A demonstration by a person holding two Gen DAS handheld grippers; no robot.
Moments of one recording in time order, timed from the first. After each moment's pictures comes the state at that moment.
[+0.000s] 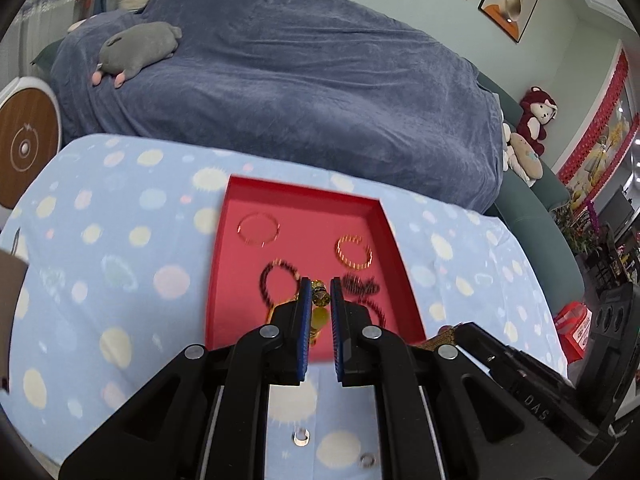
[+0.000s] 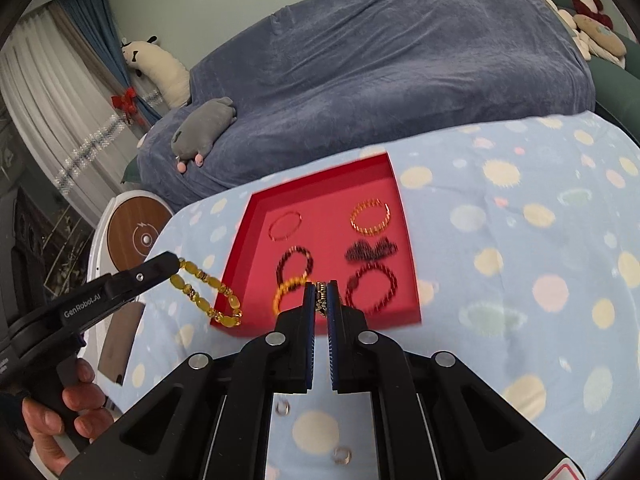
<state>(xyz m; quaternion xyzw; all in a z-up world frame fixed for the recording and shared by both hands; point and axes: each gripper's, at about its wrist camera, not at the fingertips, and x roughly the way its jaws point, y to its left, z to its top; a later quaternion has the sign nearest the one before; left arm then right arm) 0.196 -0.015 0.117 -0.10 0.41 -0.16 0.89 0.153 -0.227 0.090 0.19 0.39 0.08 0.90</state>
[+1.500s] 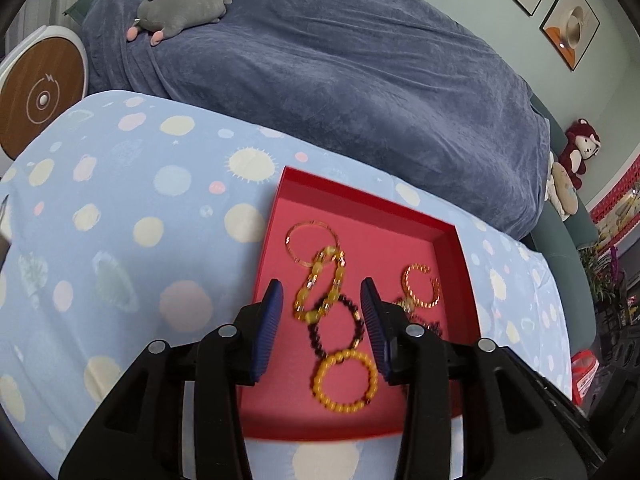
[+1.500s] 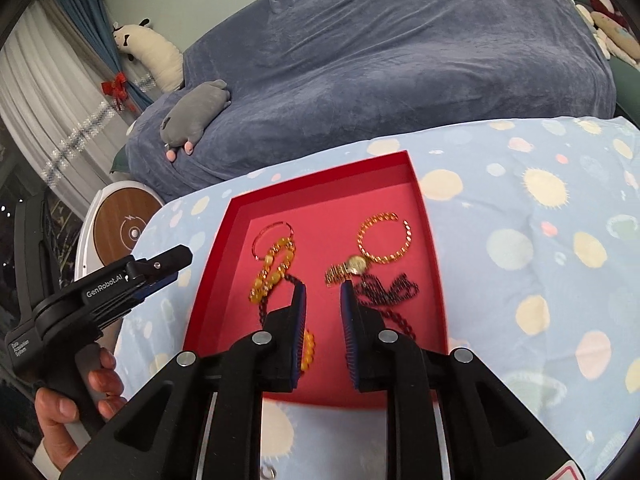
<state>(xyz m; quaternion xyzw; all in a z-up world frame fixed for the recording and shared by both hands) 0.260 0.021 0.055 -0.15 0.44 -0.09 0.88 0.209 -0.213 0.055 0.17 0.42 0.08 0.89</state>
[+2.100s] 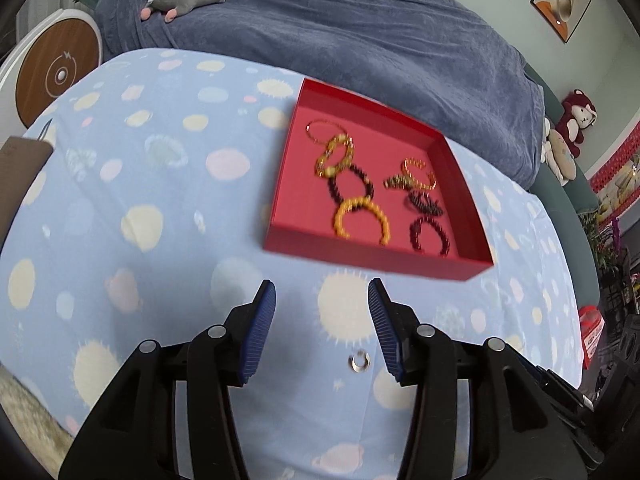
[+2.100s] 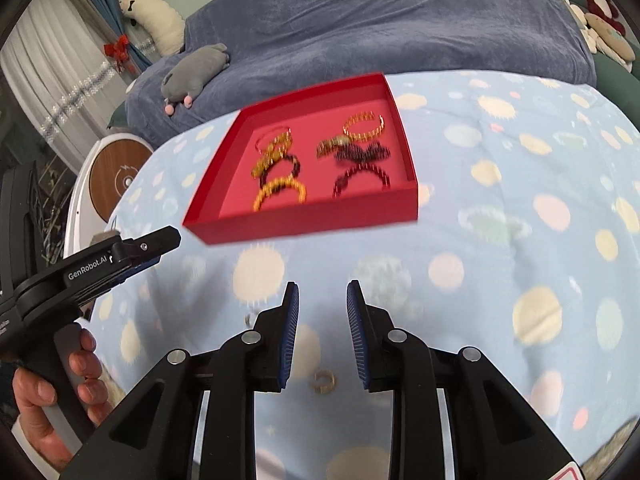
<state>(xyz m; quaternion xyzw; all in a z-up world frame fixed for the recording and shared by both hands) 0.132 0.030 0.030 -0.13 0.48 -0.09 0.87 0.074 -0.198 0.026 0.14 0.47 0.07 0.87</state>
